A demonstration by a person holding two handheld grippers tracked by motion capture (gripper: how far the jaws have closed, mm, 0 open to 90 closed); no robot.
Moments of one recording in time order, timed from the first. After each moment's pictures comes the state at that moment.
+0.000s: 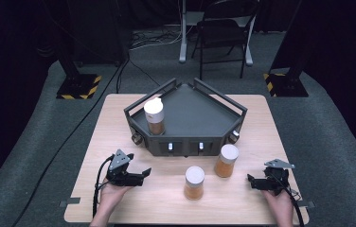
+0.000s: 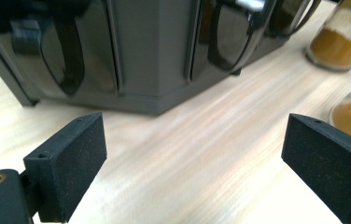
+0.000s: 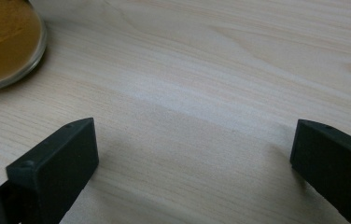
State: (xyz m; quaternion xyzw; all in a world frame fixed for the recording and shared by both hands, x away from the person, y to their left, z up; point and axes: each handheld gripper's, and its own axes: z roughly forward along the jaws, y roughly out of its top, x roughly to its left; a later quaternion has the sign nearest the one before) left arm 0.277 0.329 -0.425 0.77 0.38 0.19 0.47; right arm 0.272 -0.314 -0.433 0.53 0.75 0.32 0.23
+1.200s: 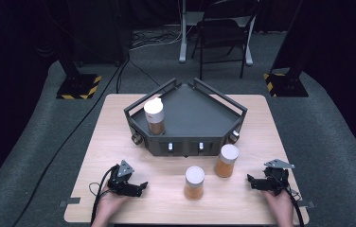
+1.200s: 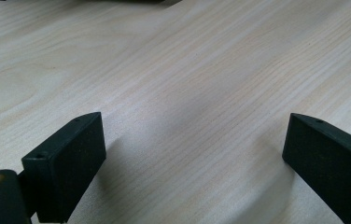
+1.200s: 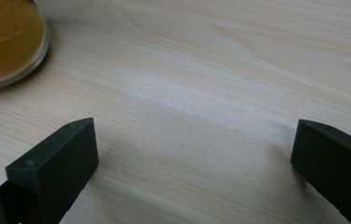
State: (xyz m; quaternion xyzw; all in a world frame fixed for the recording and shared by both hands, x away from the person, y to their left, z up) left arm 0.285 0.319 -0.437 0.83 0.39 0.17 0.36; right arm 0.272 -0.315 -0.433 0.53 0.75 0.32 0.23
